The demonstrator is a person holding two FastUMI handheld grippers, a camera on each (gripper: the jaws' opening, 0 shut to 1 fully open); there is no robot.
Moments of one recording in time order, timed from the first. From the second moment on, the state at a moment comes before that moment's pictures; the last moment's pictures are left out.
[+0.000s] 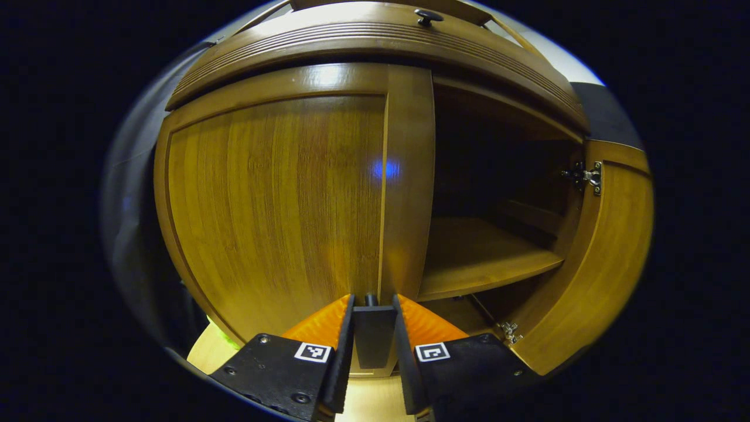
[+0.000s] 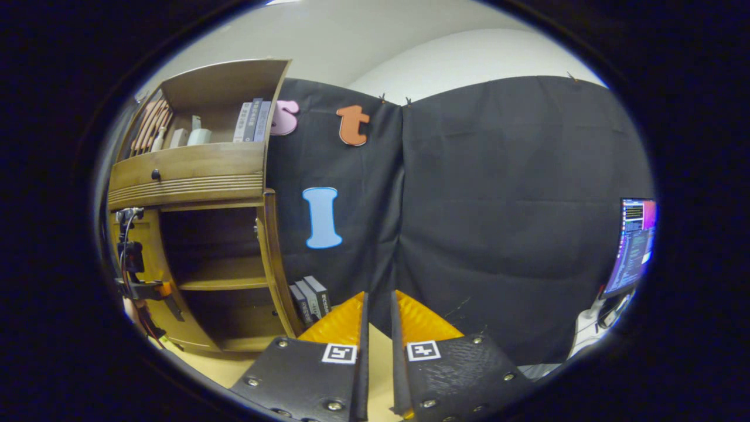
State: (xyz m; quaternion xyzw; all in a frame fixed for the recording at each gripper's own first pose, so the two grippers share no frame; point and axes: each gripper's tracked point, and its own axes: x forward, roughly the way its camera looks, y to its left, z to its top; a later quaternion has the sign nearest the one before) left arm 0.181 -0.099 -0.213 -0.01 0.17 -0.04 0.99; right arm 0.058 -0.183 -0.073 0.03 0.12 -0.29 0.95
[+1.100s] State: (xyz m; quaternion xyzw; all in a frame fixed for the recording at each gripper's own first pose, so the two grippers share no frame) left arm 0.103 -0.079 -0.201 -0.03 0.15 -0.06 0.99; right arm 0.077 -0.131 -0.069 0.04 0.13 -0.21 0.97
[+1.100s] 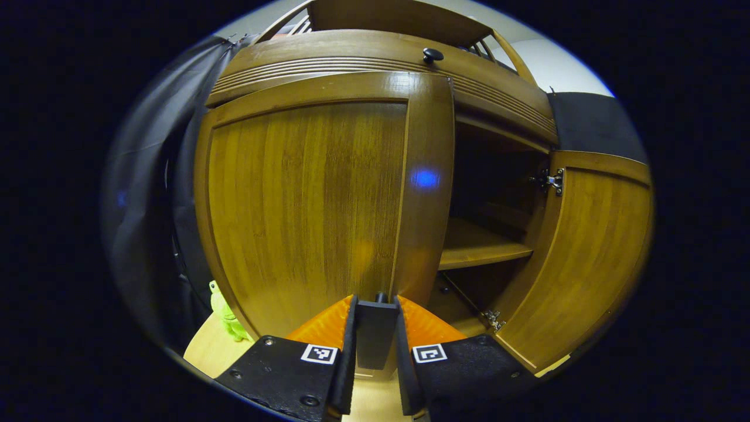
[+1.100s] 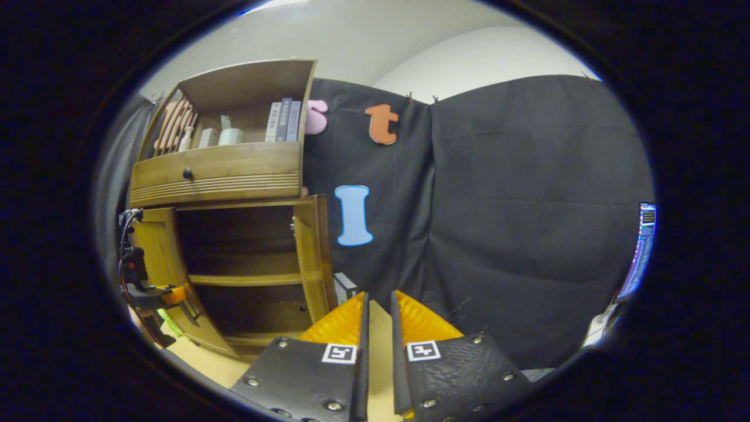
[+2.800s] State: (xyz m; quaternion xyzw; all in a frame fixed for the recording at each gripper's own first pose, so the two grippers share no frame) left arm -0.038 0.053 -0.180 -0.07 0.15 -0.05 0.99; right arm 0.187 0.075 -0.097 0.07 0.15 0.03 0.99
